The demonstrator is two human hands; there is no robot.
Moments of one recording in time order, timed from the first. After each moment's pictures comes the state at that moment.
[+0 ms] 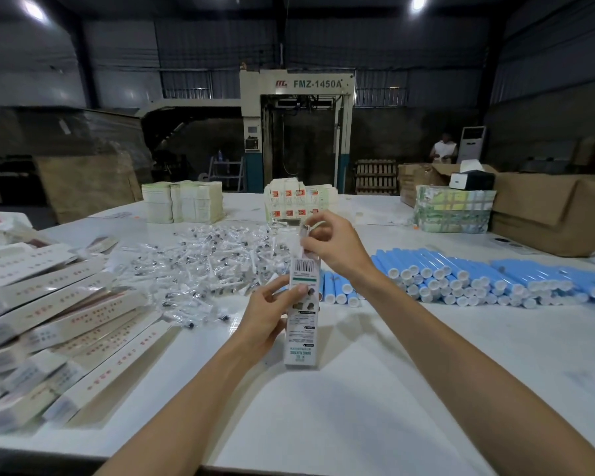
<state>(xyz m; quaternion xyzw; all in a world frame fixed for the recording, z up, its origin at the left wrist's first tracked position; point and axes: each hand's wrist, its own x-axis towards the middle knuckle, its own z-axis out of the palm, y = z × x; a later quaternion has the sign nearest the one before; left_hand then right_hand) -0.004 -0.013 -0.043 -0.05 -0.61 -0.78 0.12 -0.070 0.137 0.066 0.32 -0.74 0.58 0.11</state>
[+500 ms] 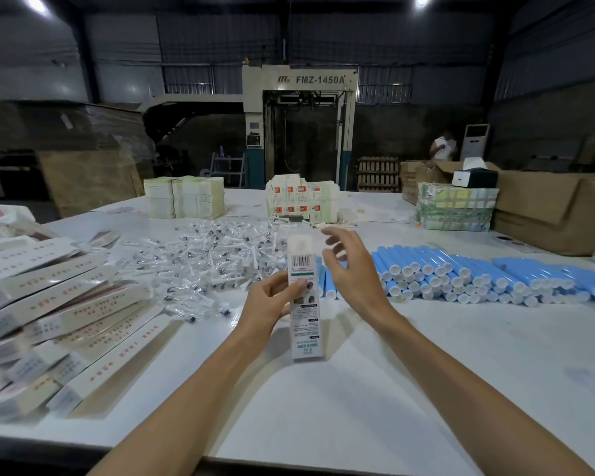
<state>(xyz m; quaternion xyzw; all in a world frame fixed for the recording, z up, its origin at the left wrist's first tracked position) -0.002 -0.014 -0.042 -0.05 -0.64 -0.75 0.16 -0.065 0.158 0.013 0.33 -0.76 0.50 0.24</state>
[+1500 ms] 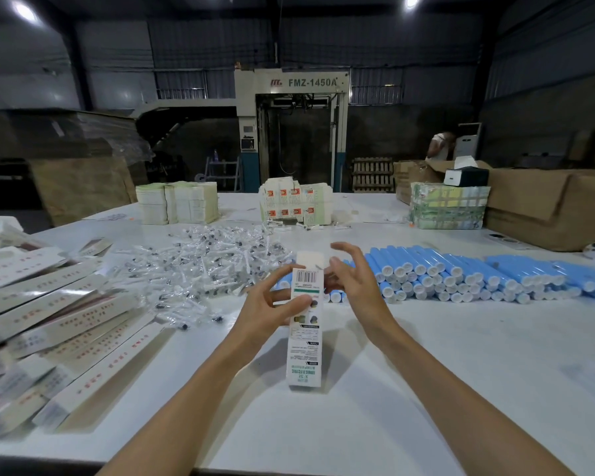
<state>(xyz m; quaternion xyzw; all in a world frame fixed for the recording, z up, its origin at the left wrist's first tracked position) 0.005 -0.008 -0.037 -0.12 -0.68 -0.71 0.15 -0.063 0.179 -0.011 0.32 -0.64 0.70 0.05</state>
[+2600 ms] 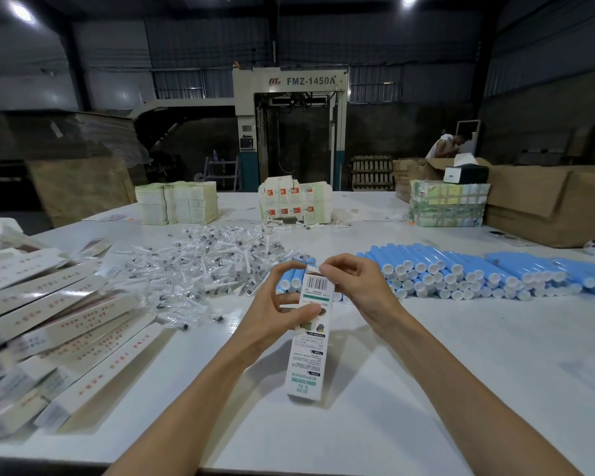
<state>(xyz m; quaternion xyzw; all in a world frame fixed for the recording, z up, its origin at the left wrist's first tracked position) 0.015 -0.001 -0.031 -0.15 -0.70 -0.69 0.13 -0.071 0.184 -0.004 0.29 -0.63 0.72 0.00</state>
